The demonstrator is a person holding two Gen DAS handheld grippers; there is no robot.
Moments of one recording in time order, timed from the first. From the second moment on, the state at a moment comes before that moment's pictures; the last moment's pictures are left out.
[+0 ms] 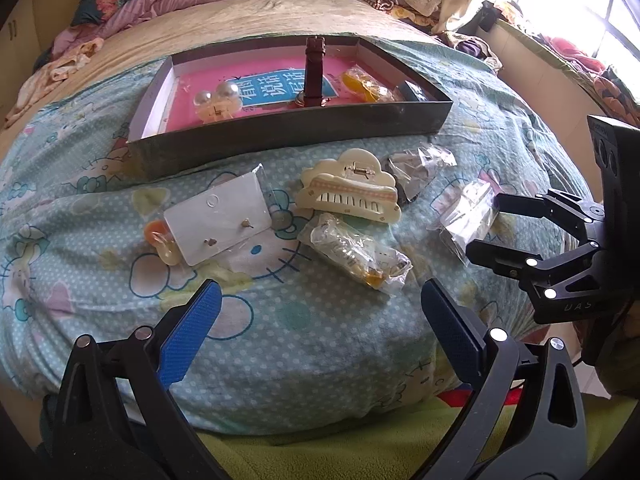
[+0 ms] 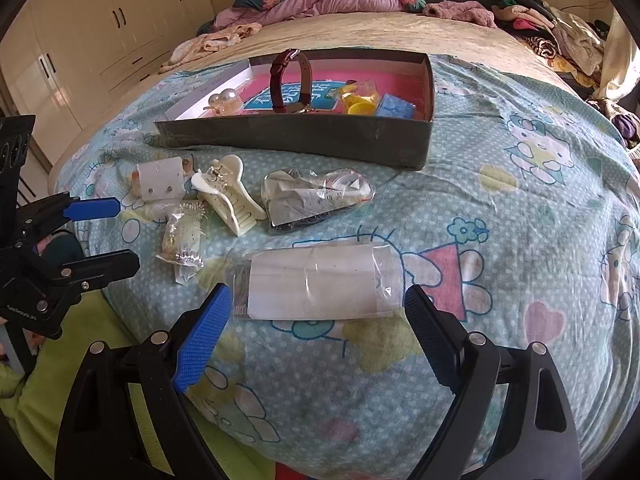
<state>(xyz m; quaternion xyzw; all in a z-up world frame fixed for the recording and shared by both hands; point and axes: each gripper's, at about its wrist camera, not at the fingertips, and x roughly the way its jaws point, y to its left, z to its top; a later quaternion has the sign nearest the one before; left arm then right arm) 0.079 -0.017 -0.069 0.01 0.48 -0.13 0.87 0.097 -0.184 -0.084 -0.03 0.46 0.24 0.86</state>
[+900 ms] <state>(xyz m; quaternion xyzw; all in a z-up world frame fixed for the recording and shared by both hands) 0.113 -0.050 -0.095 0.02 0.50 -0.15 0.85 0.127 -0.208 -0.094 -0.03 0.43 0.20 0.88</state>
